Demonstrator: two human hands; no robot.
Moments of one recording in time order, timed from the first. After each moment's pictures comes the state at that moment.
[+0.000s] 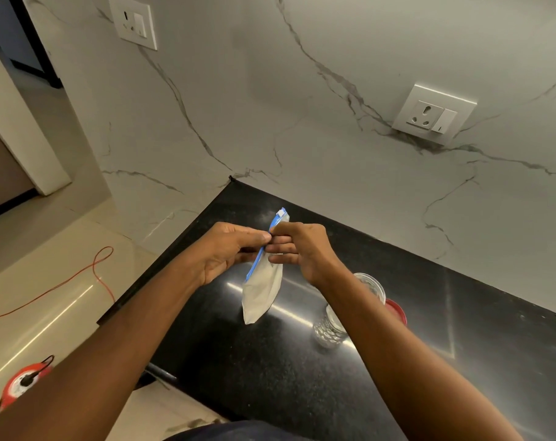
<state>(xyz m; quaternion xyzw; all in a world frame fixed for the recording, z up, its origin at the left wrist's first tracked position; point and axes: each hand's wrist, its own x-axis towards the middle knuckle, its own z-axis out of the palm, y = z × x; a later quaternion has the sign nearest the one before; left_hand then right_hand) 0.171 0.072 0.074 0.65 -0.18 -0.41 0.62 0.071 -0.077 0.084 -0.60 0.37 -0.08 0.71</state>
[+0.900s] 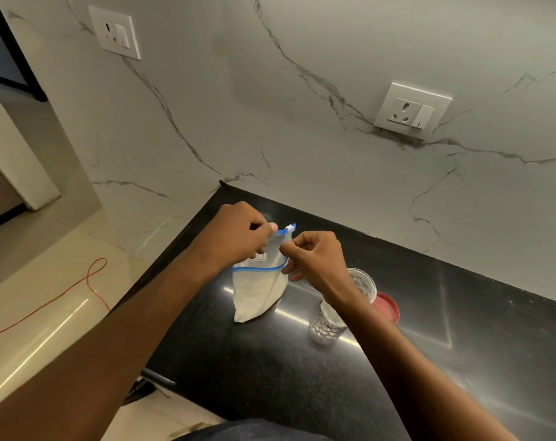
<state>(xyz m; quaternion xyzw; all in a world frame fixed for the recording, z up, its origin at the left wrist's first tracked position) 0.153 0.049 0.117 0.85 -0.41 -0.13 0.32 0.012 -0.073 0.094 -0.79 0.29 -0.16 0.51</state>
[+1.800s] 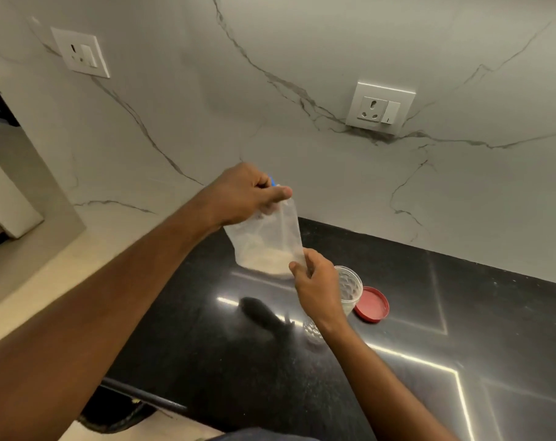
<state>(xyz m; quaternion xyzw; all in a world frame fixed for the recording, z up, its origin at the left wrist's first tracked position) 0.153 0.009 0.198 0.78 -0.46 -0.18 0.38 -0.018 -0.077 0.041 -0.77 0.35 -0.27 0.46</state>
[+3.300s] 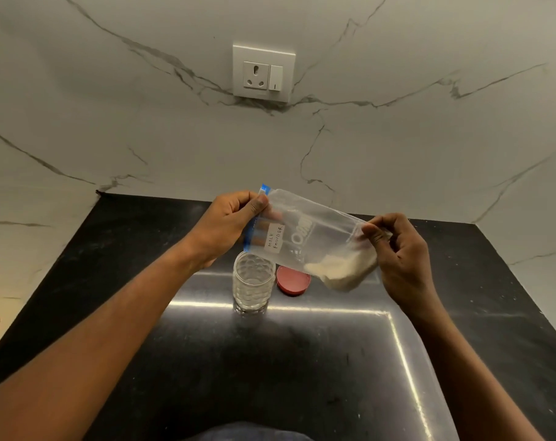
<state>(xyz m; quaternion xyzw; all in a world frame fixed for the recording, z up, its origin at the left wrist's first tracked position) 0.048 -0.095 0.115 0.57 -0.43 -0.42 0.56 -0.238 -0.199 0.112 -0.75 0.35 -0.43 0.35</state>
